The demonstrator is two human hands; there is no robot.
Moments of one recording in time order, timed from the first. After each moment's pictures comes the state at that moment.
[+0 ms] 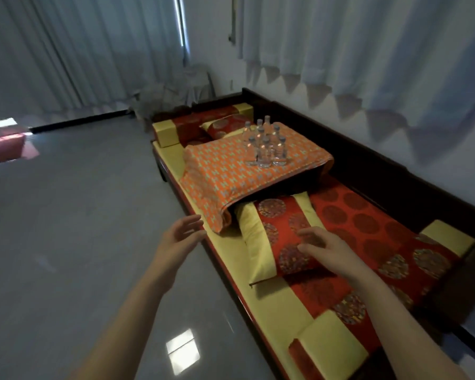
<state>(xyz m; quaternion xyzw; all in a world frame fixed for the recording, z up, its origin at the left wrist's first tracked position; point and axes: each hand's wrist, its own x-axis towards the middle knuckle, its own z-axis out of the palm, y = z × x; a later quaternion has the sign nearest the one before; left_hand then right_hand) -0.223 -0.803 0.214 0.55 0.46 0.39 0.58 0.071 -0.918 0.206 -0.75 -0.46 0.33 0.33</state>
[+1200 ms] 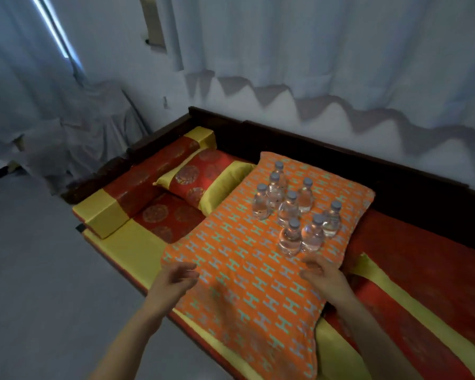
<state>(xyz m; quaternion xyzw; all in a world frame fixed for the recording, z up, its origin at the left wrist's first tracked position) -0.152 -0.101 0.144 0.68 0.44 0.13 0.57 0.094 -0.323 0.103 -0.81 -0.21 0.28 0.47</state>
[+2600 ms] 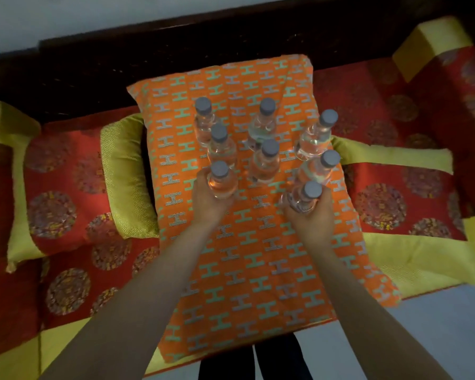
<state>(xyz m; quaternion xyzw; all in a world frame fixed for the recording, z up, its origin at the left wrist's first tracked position) 0.205 0.072 -0.019 0.86 0.16 -0.09 0.48 0.141 -0.131 -0.009 -0.84 0.26 -0.05 0.47</state>
